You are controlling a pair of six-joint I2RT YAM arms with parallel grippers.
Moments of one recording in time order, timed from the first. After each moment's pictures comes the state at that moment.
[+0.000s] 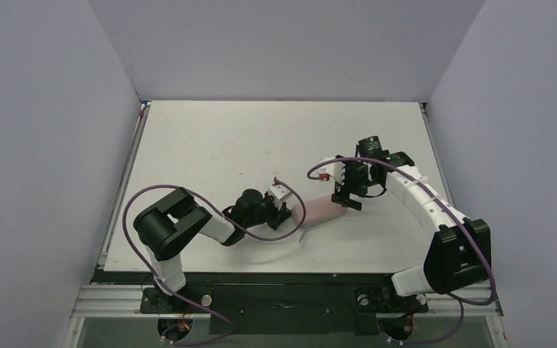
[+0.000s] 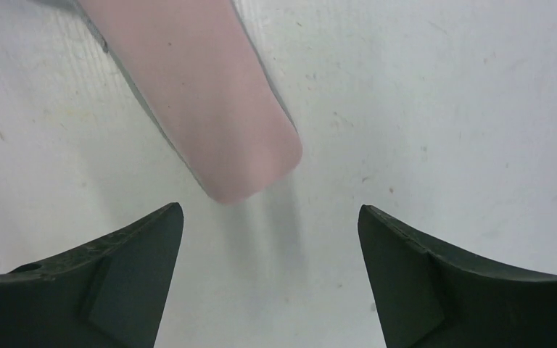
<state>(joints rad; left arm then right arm) -0.79 1.81 0.55 0.86 0.25 -0.09 0.31 1.45 1.08 -0.83 -0.39 -1.20</state>
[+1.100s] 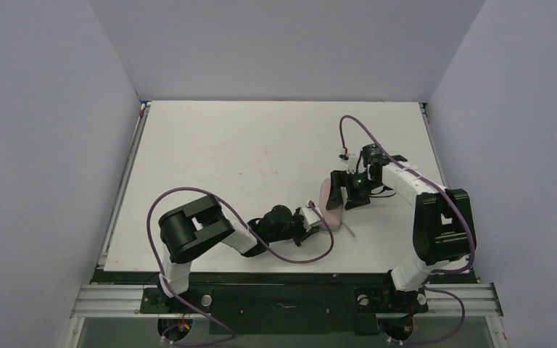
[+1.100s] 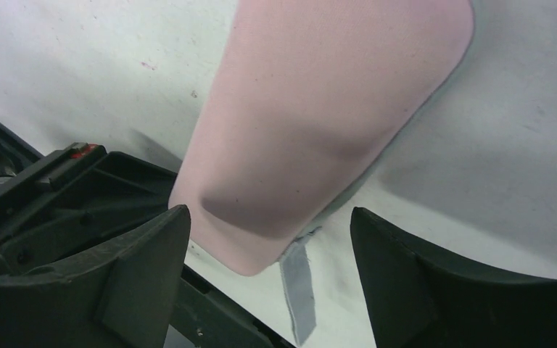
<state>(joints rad) -1.05 1.93 0.68 0.89 0.16 0.04 0.15 1.62 1.01 -0.71 -0.54 0.01</state>
